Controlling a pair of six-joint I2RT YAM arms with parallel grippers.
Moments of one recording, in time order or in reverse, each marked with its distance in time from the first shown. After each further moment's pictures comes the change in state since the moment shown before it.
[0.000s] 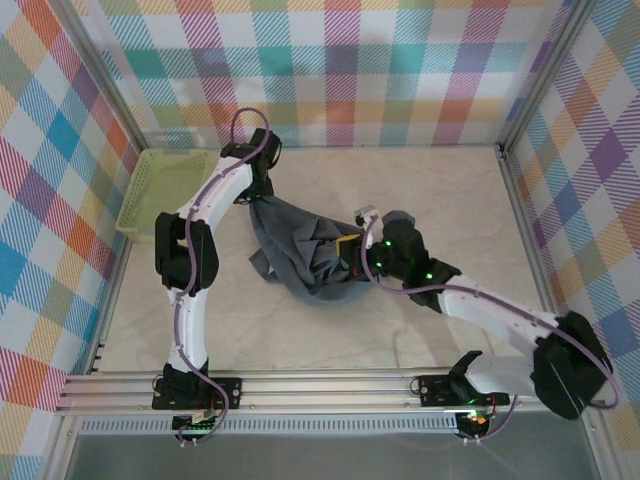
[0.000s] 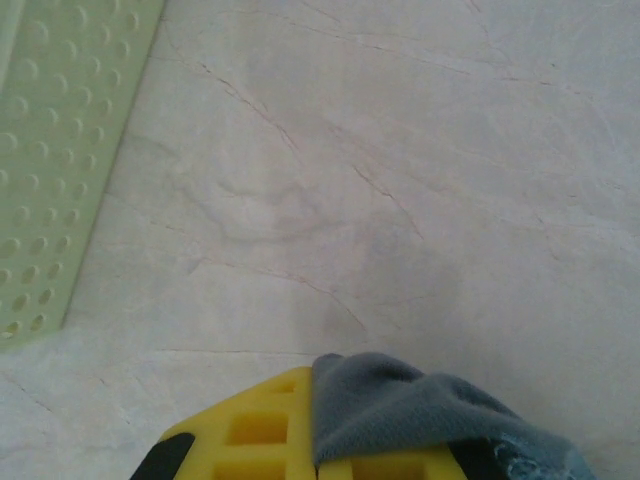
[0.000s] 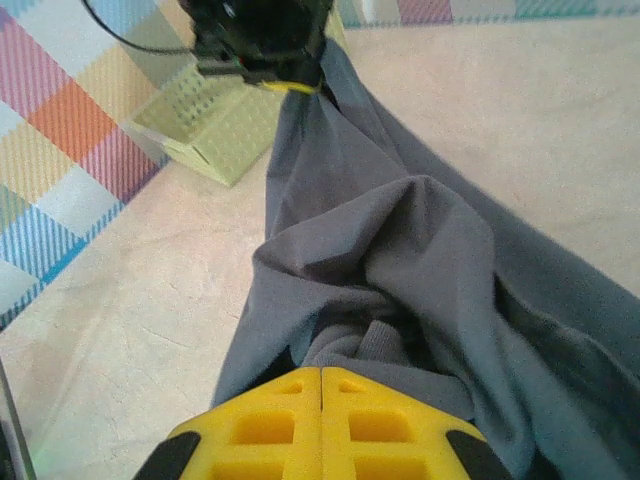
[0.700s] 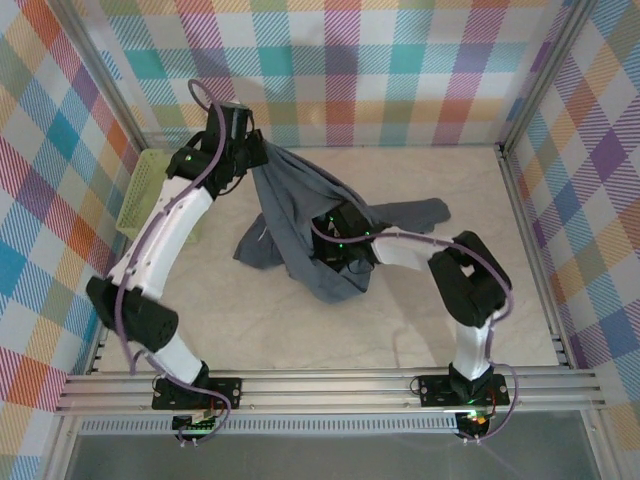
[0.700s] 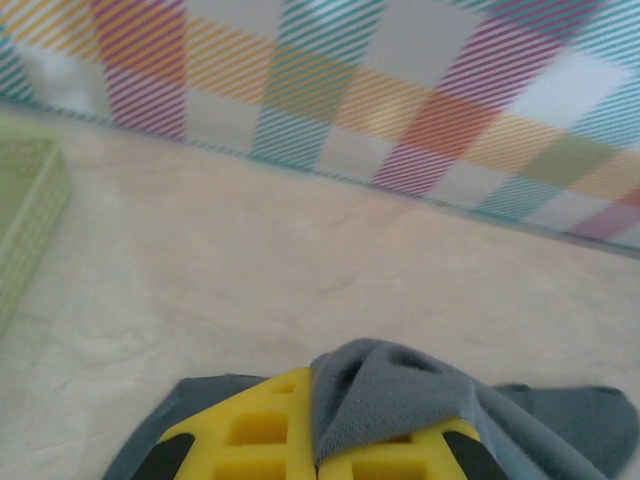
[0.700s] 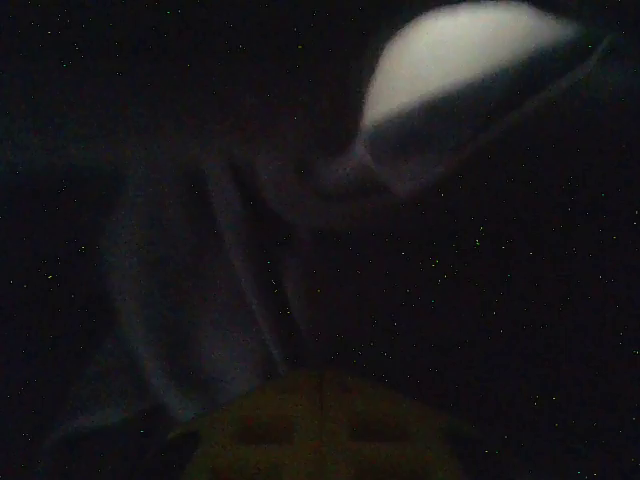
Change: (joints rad) left arm -0.051 -0.473 -0.147 0.298 0.177 0.047; right arm -0.010 0.682 0.434 -0.296 0.139 0.158
